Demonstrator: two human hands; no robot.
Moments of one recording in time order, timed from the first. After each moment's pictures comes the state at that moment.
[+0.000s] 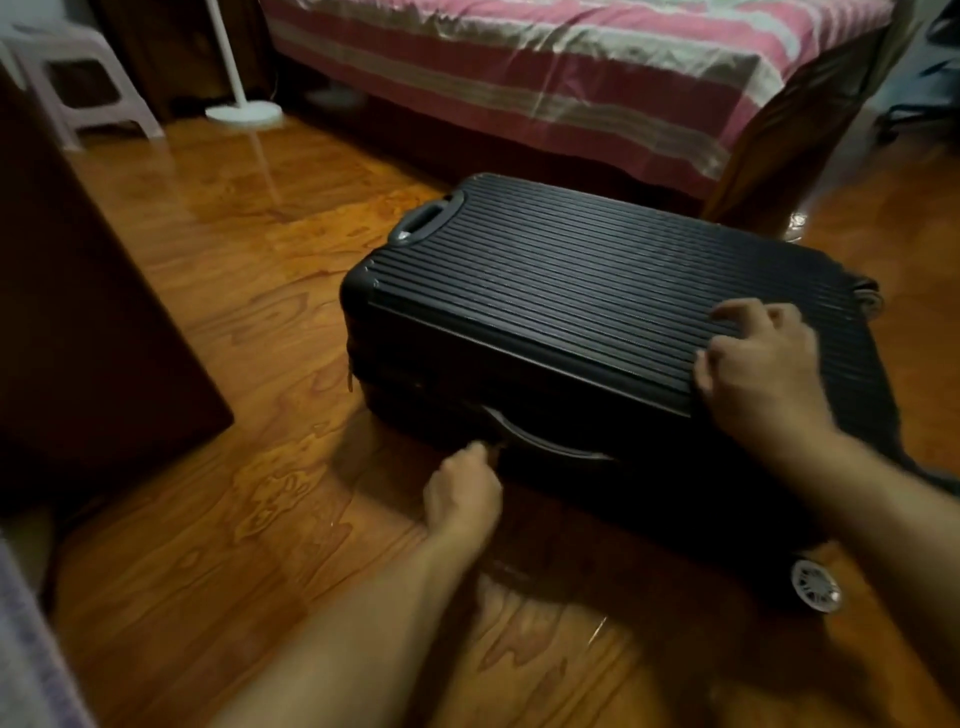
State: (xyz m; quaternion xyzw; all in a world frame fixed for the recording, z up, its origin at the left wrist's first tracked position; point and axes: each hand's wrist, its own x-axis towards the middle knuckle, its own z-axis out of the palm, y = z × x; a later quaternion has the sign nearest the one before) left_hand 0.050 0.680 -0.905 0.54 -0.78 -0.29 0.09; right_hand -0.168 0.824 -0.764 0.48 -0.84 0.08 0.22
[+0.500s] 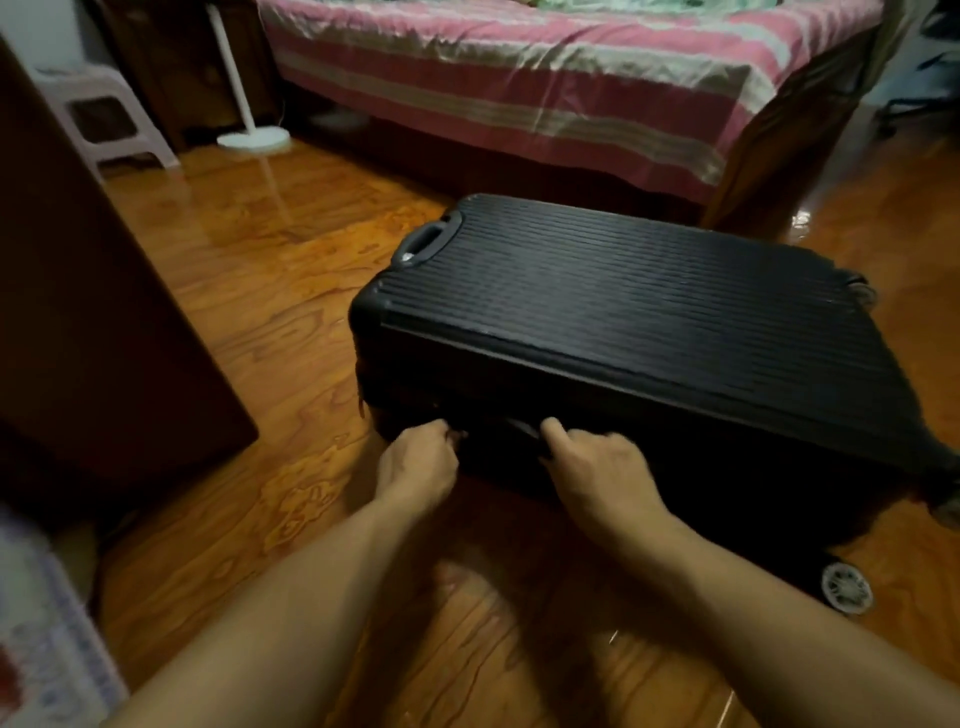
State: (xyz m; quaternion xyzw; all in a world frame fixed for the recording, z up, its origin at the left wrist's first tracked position) left_hand 0.092 0.616 -0.870 0.49 -0.84 -0.23 0.08; right_hand -0.044 0.773 -0.836 0.56 -0.82 0.02 0.12
